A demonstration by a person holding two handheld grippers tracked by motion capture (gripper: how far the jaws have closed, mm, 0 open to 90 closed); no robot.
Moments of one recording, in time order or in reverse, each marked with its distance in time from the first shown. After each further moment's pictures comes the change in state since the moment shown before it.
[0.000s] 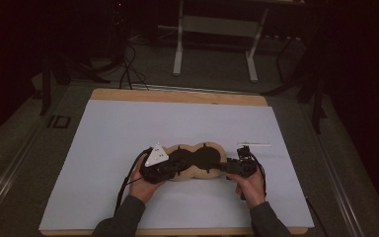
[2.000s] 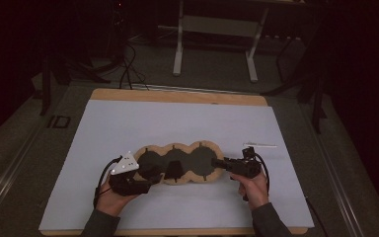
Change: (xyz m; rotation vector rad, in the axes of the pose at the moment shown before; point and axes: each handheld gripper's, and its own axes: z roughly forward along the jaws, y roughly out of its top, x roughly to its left) left arm 0.013 -0.018 -0.079 0.092 -0.009 -0.087; right arm -0.001 -0.002 -0.013 -0.056 0.121 -0.019
